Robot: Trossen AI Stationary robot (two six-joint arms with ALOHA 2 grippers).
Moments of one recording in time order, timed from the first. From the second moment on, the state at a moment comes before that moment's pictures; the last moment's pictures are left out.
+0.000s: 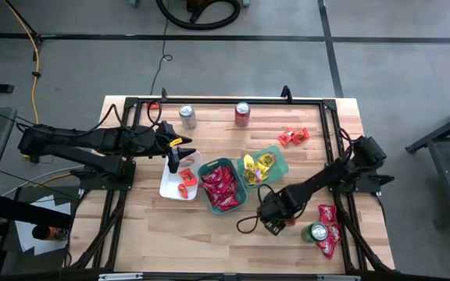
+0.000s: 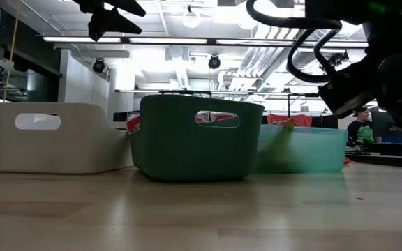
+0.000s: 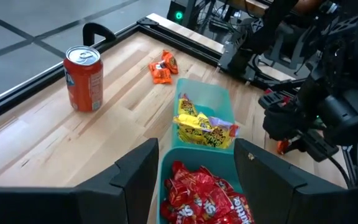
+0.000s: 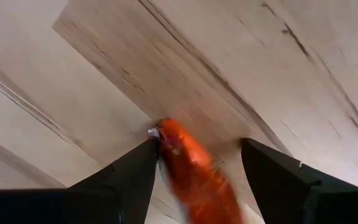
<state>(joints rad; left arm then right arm) -0.05 0.92 0.82 -0.32 -0.30 -0.42 0.47 1.79 1.03 -0.77 -0.21 1.20</state>
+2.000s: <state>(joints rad) -0.07 0.92 0.82 0.21 -0.27 -0.23 0.09 1.89 1.25 0.50 0.03 0.23</state>
